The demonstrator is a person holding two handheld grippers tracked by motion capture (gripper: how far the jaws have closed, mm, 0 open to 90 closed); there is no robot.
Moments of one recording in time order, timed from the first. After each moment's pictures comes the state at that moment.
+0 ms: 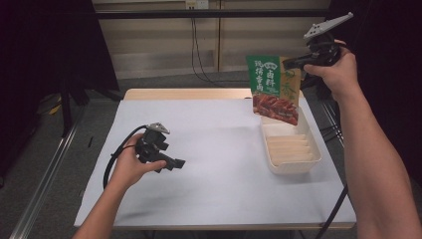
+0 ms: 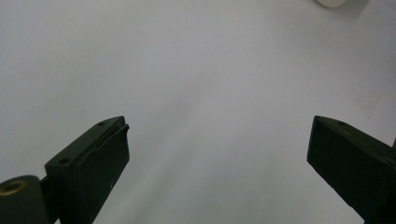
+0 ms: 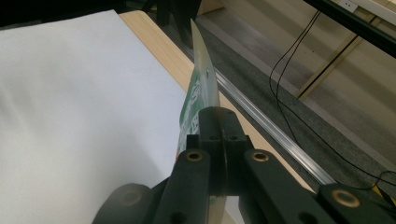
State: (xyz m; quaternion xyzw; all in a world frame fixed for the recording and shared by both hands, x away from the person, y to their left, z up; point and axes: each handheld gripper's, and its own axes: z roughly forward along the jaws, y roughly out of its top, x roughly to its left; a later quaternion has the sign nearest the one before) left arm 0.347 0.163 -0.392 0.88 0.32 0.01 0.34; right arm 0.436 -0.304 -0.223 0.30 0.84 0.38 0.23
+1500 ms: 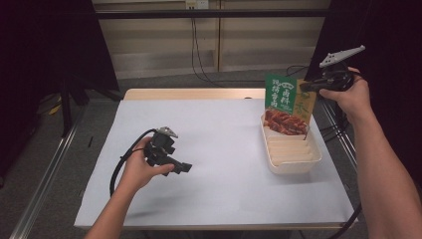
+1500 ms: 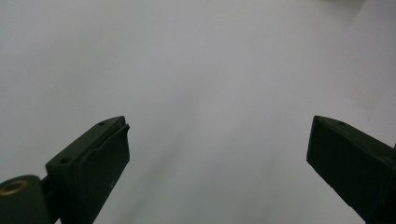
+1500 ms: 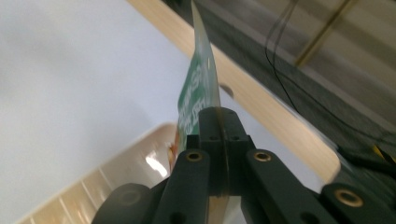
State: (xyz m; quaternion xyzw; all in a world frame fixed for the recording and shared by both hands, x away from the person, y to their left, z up) left arm 0.344 0.147 -0.402 0.90 0.30 0.00 0.32; right arm 0.417 -0.359 -0.286 0.35 0.85 0.34 0.22
